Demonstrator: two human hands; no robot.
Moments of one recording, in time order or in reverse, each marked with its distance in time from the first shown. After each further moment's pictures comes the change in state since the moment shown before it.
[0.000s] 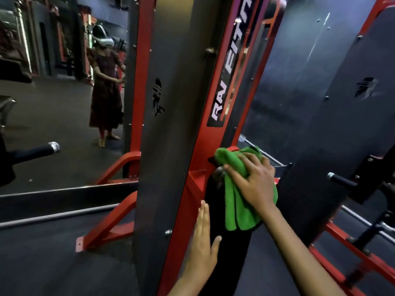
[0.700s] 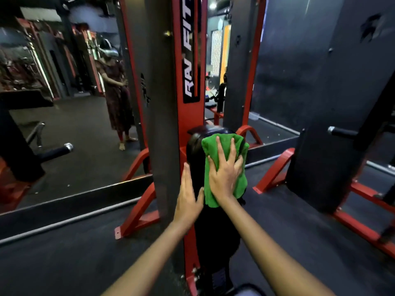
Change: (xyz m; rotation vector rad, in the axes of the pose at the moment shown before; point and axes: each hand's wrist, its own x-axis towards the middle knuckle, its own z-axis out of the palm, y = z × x) left_hand 0.005 0.033 -0.015 0.282 -0.017 -0.073; right_hand -0.093 -0.011 0.020 0.268 0.106 0.343
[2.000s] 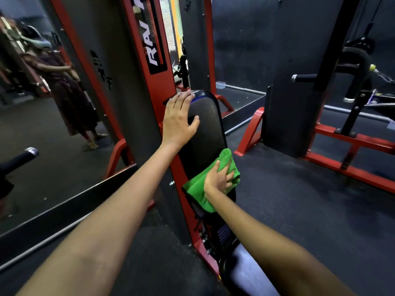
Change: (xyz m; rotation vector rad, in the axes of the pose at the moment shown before) left_hand 0.117 0.031 -0.019 0.300 -0.029 0.507; right_hand -0.089 0.031 0.038 0.258 -0.034 1.204
